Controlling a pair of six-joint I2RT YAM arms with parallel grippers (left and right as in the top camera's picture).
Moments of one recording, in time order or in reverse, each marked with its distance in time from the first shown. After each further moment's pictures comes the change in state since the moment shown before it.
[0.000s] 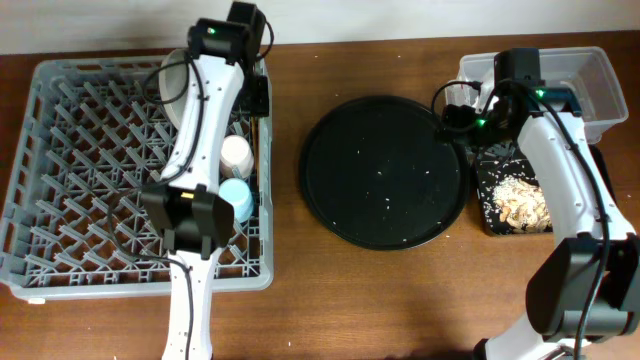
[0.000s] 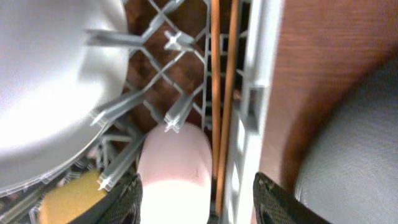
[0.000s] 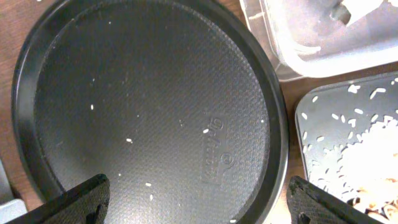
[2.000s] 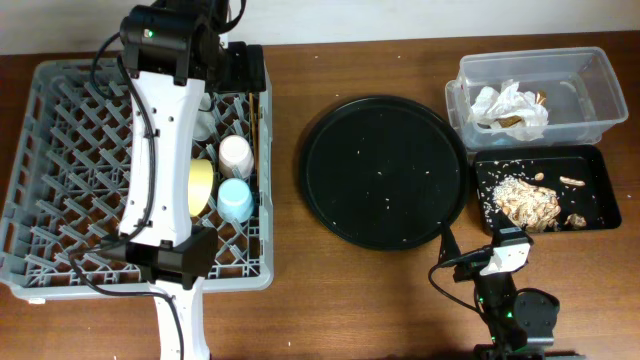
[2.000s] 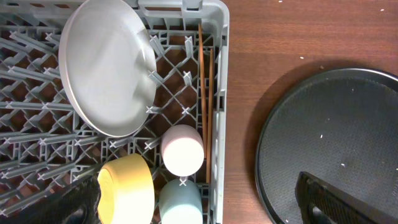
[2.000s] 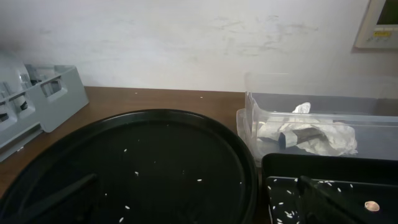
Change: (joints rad) left arm -0.002 -0.255 0.091 -0.046 0.011 0.020; right arm 0.007 -1.770 -1.526 0.921 0.023 -0.233
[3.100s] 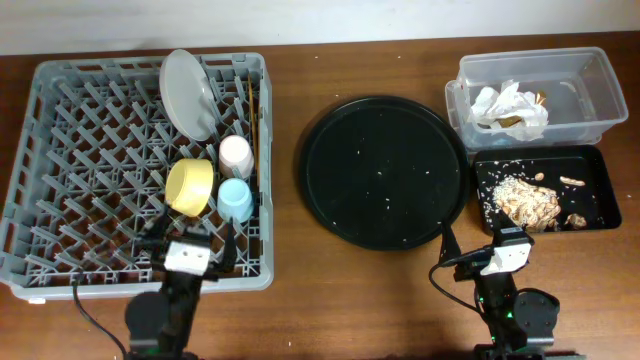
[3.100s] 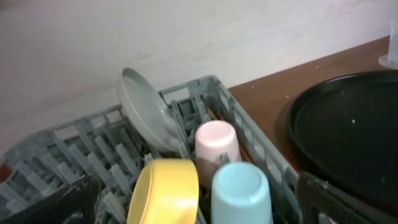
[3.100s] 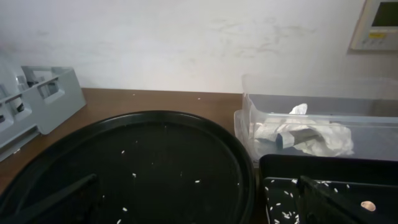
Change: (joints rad) left arm 0.220 -1.915 -2.685 1.778 0.250 0.526; right arm 0.000 -0.004 -0.001 0.001 0.008 0.000
